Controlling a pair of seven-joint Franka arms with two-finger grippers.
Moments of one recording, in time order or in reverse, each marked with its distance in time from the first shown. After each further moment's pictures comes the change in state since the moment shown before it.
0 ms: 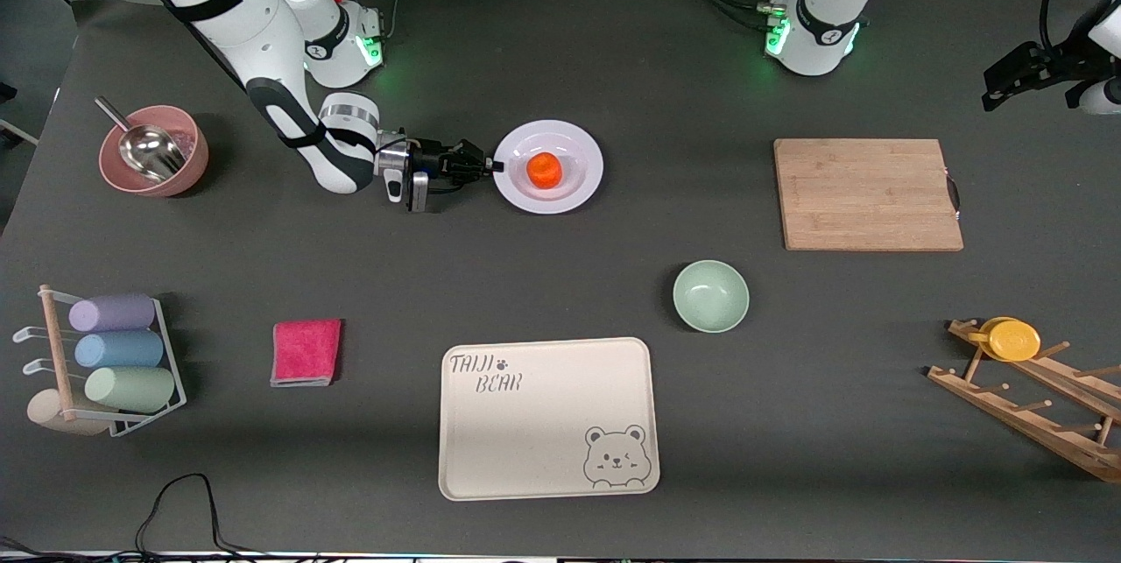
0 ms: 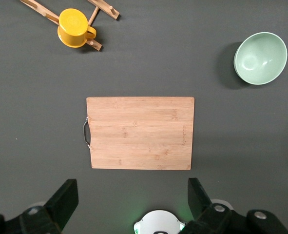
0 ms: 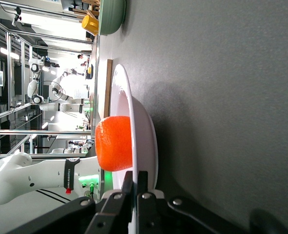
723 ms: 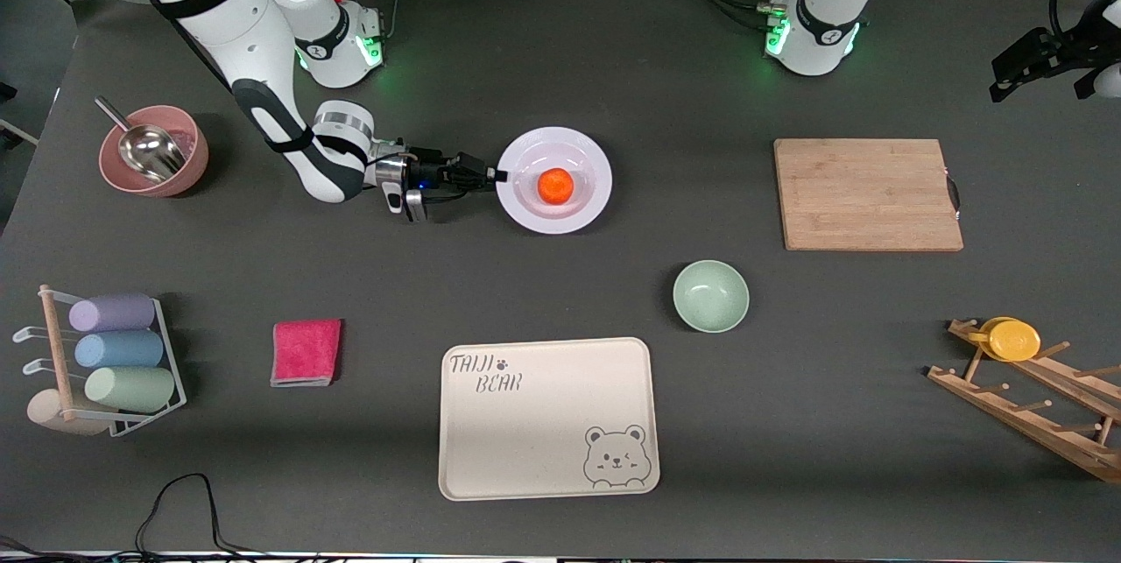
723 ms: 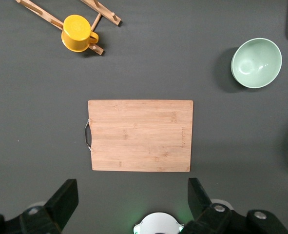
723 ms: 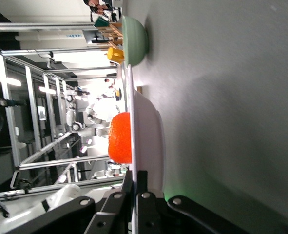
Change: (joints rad) left arm 0.000 -0.030 0.004 0.001 -0.001 0.002 0.000; right arm -0.038 -0.020 -0.001 0.059 0.012 -0.126 0.243
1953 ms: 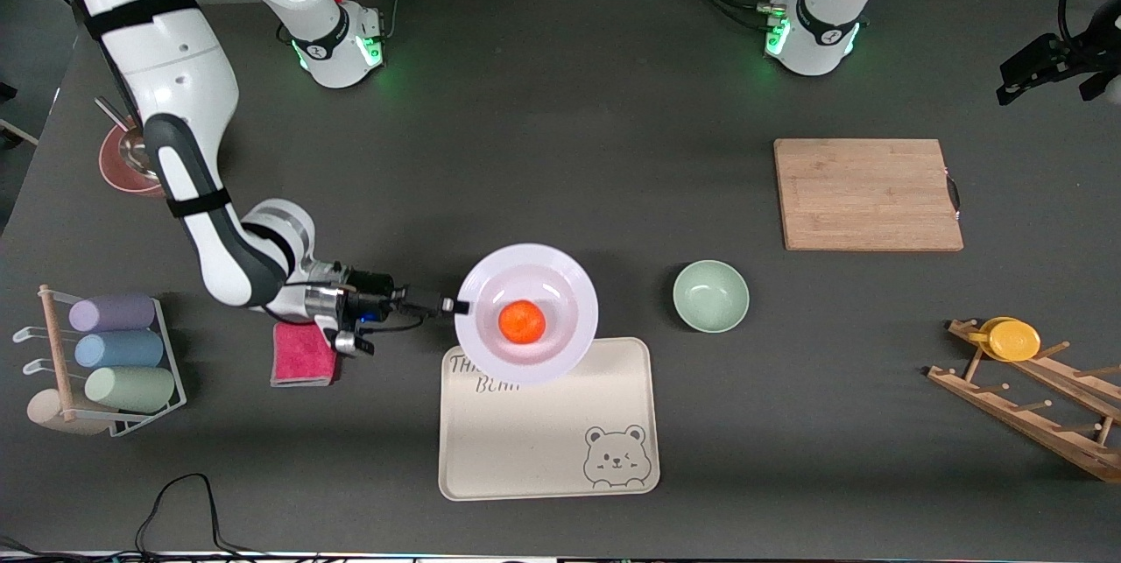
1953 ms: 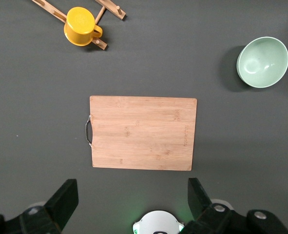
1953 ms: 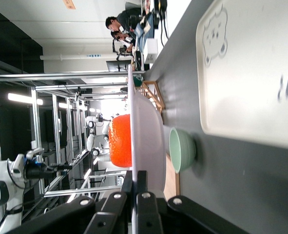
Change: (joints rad) left arm 0.000 0.008 0.027 -0.010 0.000 0.000 0.001; right arm -0.029 0.234 -0.161 0.775 -0.298 -0.011 0.526
